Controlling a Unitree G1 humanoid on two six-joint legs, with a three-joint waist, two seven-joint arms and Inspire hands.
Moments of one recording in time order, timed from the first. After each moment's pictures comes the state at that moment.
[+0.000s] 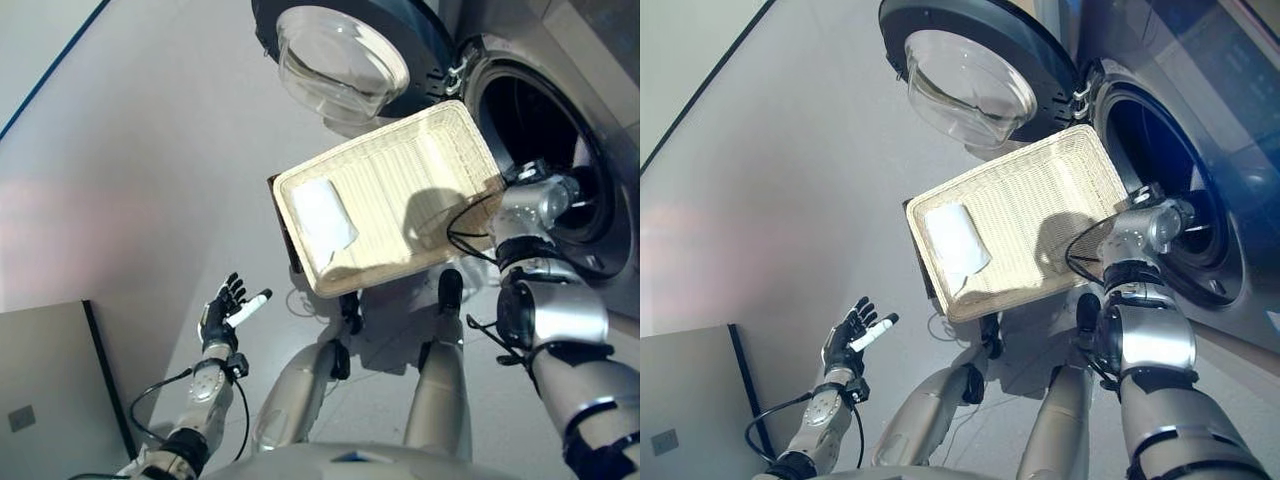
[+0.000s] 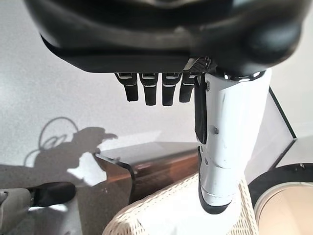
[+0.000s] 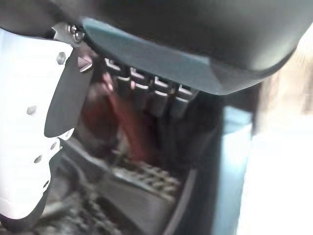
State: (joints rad) left arm -0.02 0.21 -0.33 0.80 -0.60 -0.44 0.17; right arm -0.99 -0.47 -0.12 1.21 1.04 -0.47 -0.47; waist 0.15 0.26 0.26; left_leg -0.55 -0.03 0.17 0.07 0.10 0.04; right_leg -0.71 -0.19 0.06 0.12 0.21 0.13
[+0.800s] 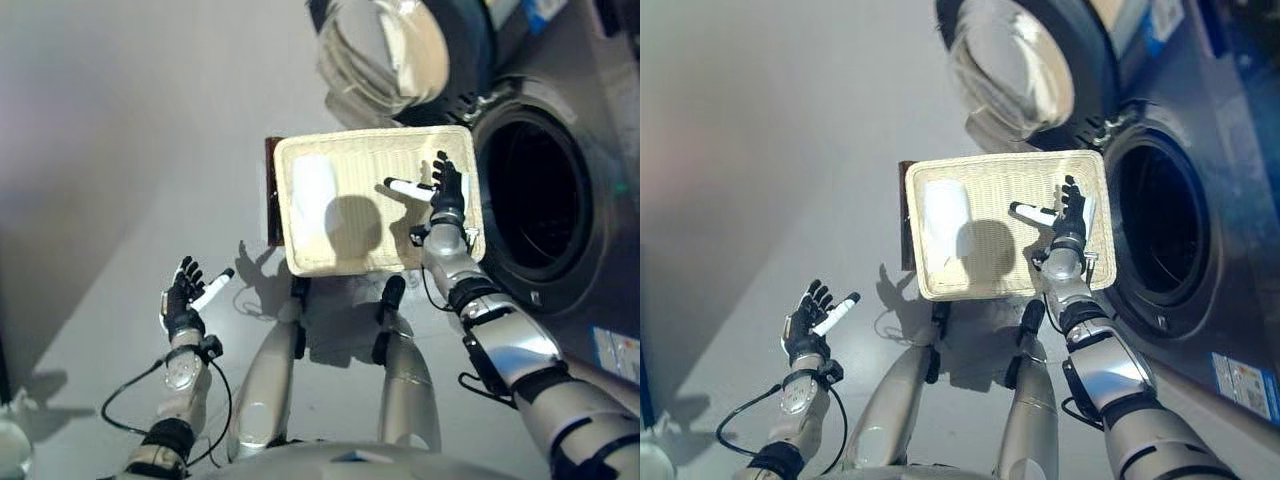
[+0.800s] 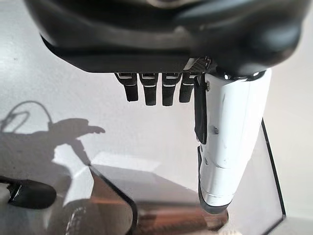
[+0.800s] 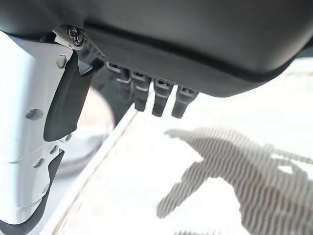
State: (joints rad) left arm -0.06 0.24 -0.10 0.72 -0.49 -0.47 0.28; right arm -0.84 -0.29 0.34 1.17 0.37 -0.25 -0.46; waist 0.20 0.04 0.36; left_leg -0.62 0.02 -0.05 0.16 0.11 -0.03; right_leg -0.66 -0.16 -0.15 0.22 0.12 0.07
